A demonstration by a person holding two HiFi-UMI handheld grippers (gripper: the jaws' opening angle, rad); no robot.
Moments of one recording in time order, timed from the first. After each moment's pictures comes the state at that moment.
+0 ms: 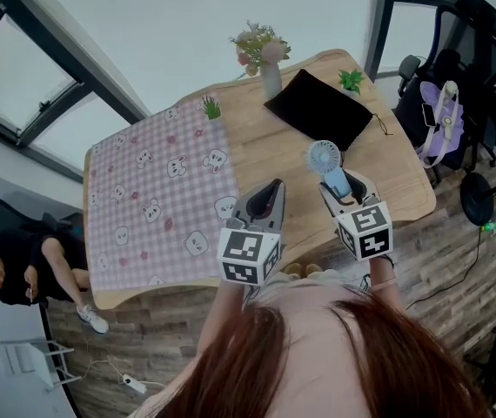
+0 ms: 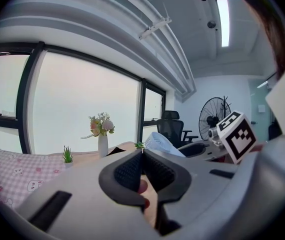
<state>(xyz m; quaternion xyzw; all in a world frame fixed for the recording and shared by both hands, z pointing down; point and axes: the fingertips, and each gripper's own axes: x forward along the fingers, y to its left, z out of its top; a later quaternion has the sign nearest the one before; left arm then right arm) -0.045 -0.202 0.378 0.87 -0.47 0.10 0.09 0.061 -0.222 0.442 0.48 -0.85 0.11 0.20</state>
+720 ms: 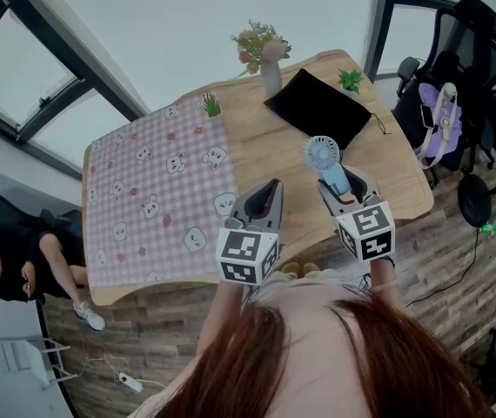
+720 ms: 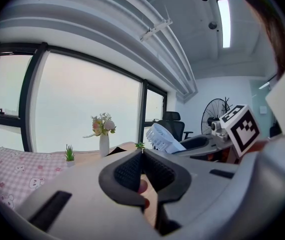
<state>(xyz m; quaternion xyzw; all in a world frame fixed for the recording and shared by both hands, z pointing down) -0.049 -0.192 0.376 0.87 -0.47 0.10 0.10 0.056 -0.212 0.415 0.48 -0.85 0.08 0.19</state>
